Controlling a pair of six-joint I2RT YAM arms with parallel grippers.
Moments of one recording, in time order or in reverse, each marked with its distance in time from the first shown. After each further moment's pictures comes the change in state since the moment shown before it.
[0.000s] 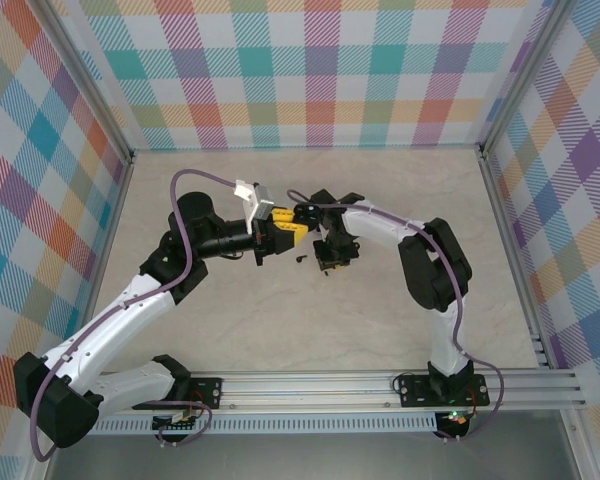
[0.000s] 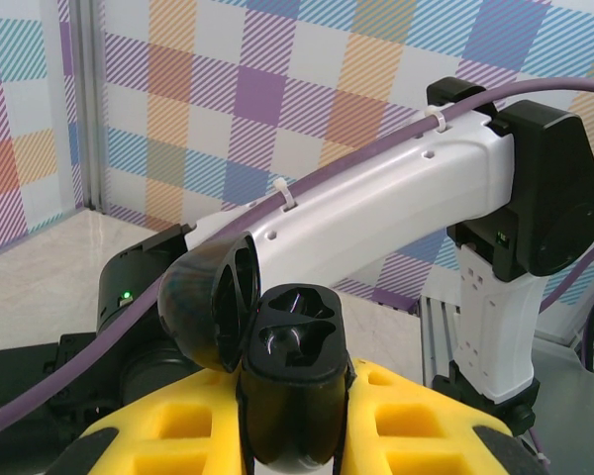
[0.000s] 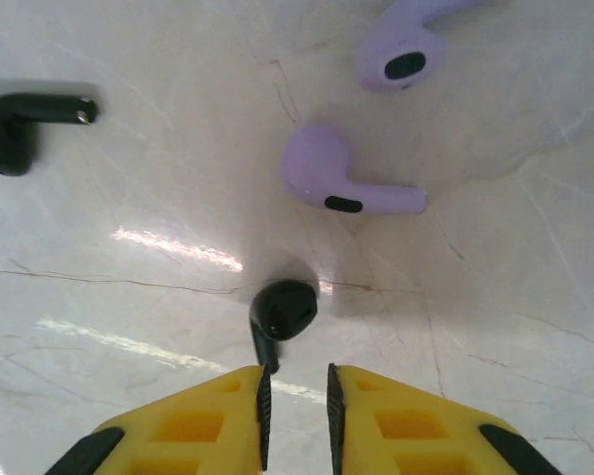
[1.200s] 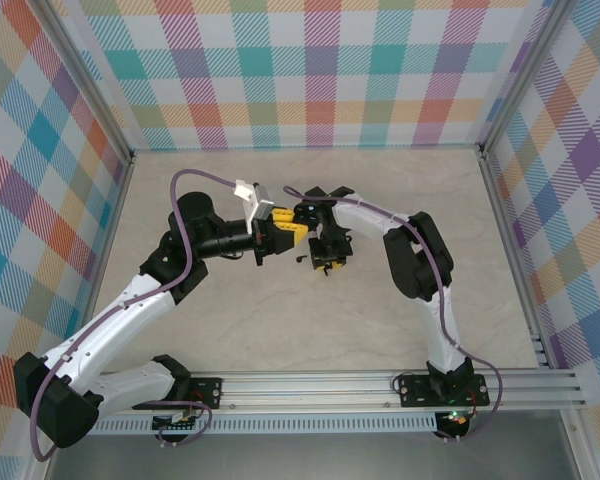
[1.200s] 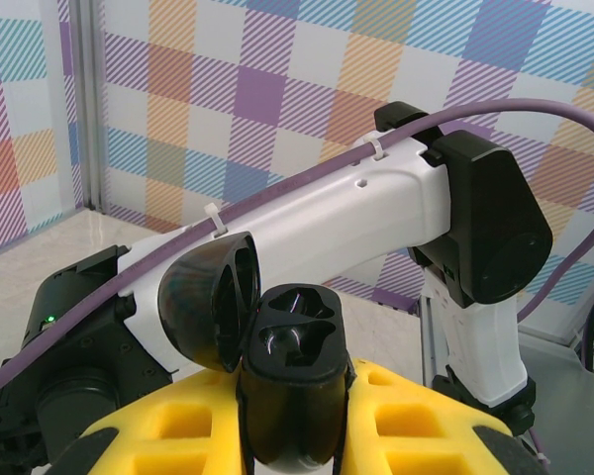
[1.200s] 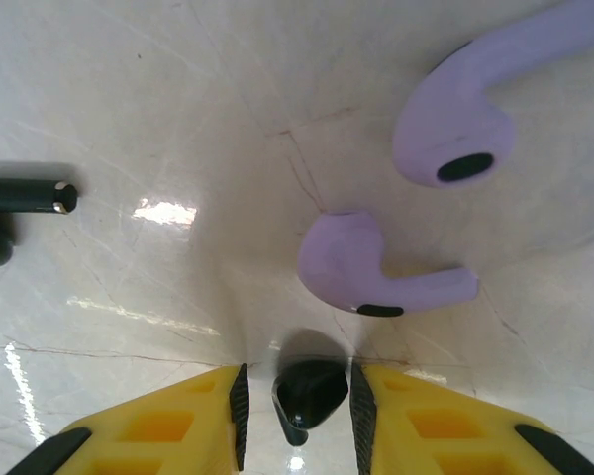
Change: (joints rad) left arm 0.000 0.000 0.000 0.000 0.000 0.000; right arm -0.006 0.153 0.169 -0.113 -0.037 0.036
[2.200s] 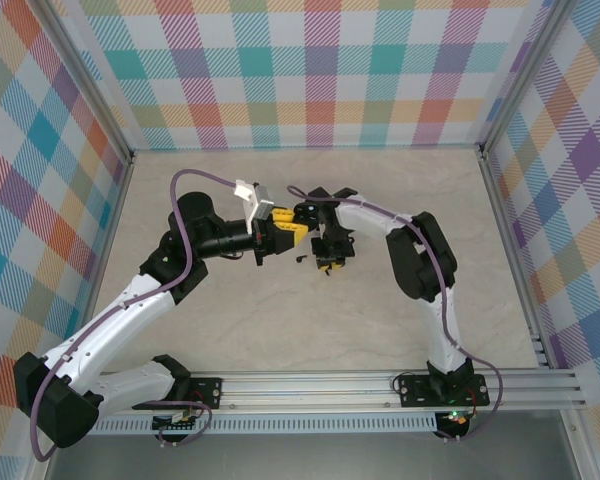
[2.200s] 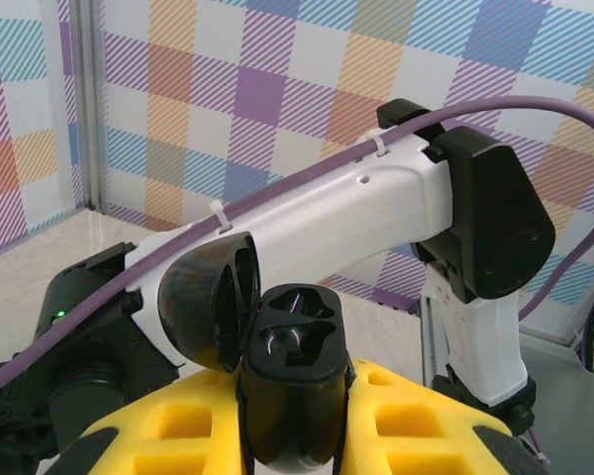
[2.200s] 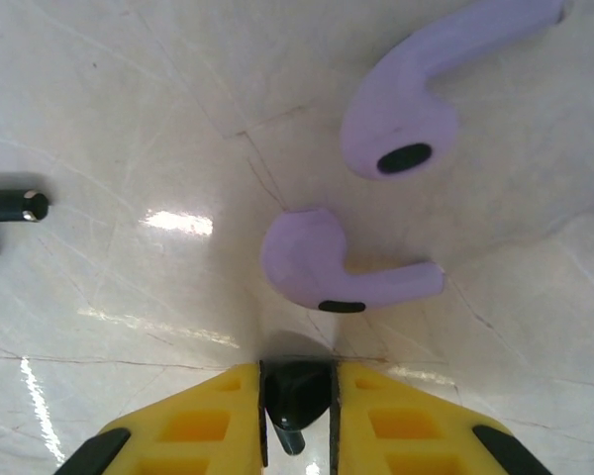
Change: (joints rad) left arm 0.000 0.000 0.000 0.000 0.000 0.000; right arm -0.016 -0.034 -0.061 0.050 0.002 0.034
